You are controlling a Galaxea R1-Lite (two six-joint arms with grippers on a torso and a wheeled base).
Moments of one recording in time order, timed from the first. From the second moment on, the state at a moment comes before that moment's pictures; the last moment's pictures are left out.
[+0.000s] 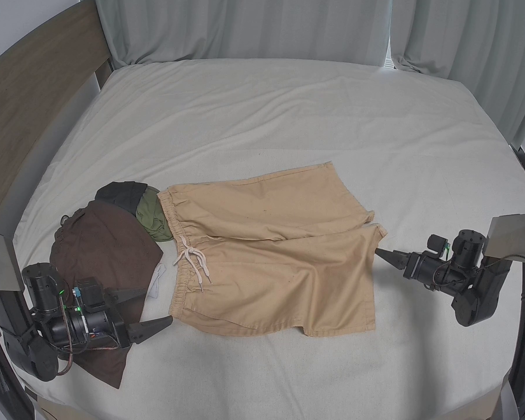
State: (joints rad) left arm -0.01 2.04 -0.10 -1.55 -0.80 0.11; right arm 0.02 2.38 -0.63 -1.54 0.62 0.42
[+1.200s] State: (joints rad) left arm -0.01 2.03 -0.10 -1.55 -0.80 0.12; right arm 0.09 2.28 -0.21 -1.54 0.65 0.33
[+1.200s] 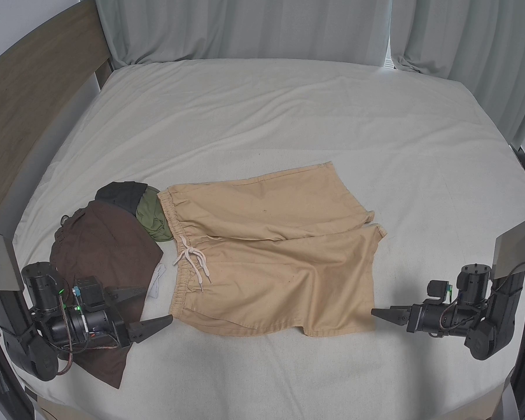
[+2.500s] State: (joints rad) left arm -0.01 2.03 -0.10 -1.55 -0.80 0.12; right arm 0.21 2.45 -0.31 -1.54 0.65 0.47
